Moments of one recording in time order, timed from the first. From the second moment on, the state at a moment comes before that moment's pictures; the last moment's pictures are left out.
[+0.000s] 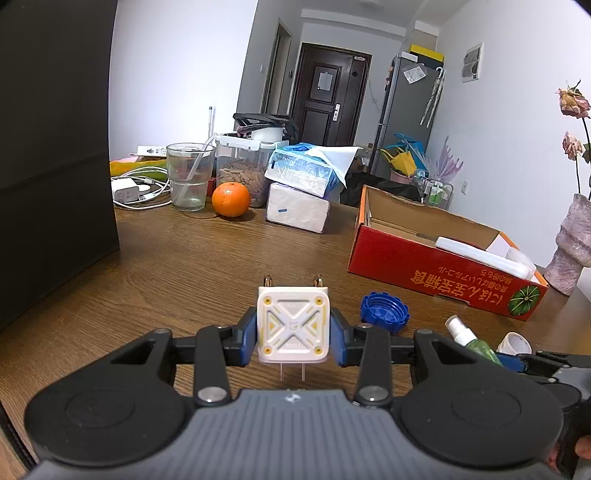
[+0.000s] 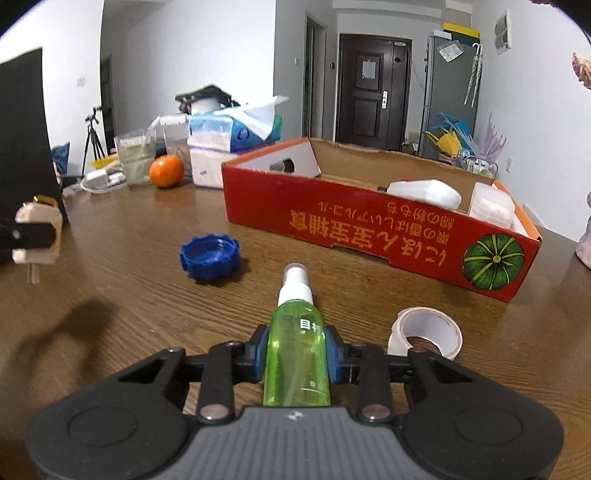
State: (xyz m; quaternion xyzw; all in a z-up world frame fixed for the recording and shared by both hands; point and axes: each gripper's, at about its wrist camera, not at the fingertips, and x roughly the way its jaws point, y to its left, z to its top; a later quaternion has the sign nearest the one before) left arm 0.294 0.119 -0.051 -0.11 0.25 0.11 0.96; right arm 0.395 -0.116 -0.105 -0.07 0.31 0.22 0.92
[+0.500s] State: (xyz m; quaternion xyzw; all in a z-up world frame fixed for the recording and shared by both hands) left arm 0.295 0.111 -0.046 -0.11 0.24 0.10 0.96; right arm 0.370 -0.124 -0.072 -0.04 0.25 0.24 0.94
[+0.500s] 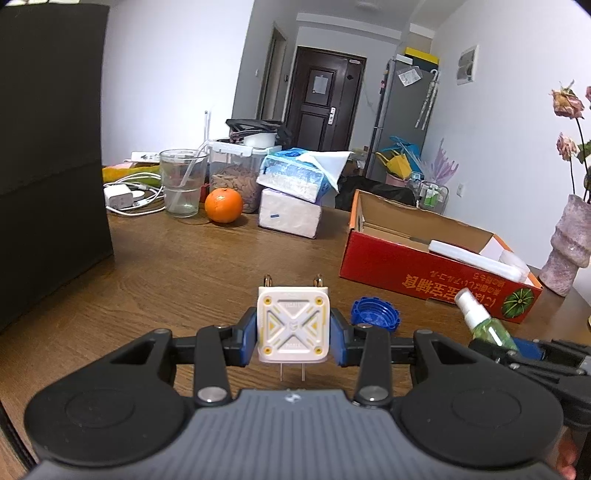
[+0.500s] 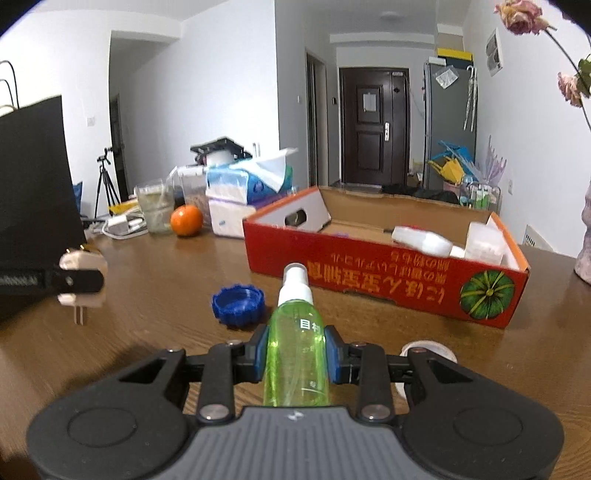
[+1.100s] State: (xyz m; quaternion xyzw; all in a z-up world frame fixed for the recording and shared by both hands) left arm 0.334 0.064 -0.001 -0.09 0.20 0.06 0.97; right arm 0.375 -0.167 -0.031 0.04 0.20 0.22 0.95
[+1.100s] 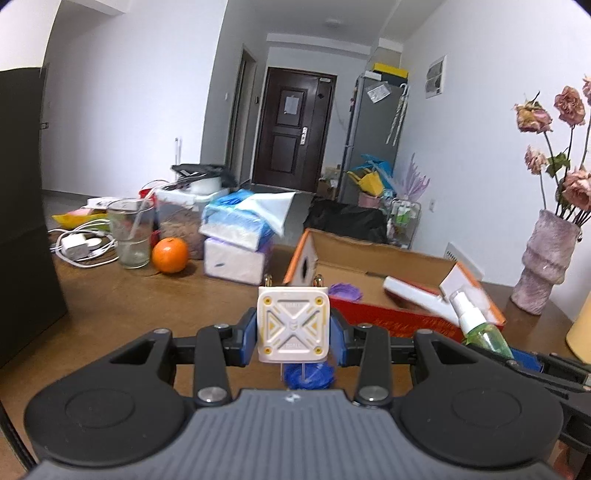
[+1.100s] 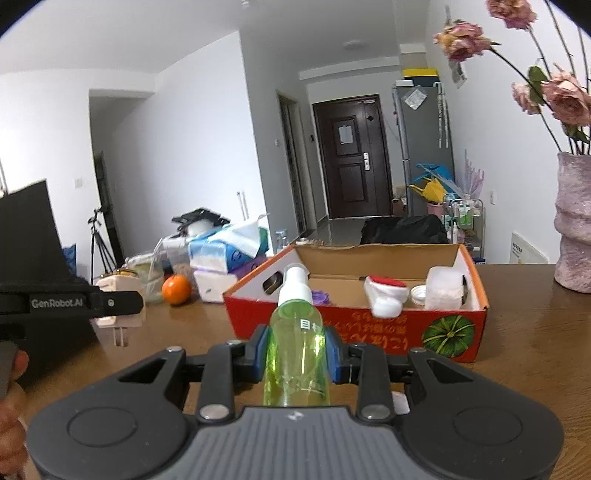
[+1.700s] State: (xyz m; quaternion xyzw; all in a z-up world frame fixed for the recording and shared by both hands) left arm 0.380 0.029 0.005 -0.10 0.18 0.04 0.98; right arm 0.406 -0.182 -0.019 0.06 0.18 0.20 0.96
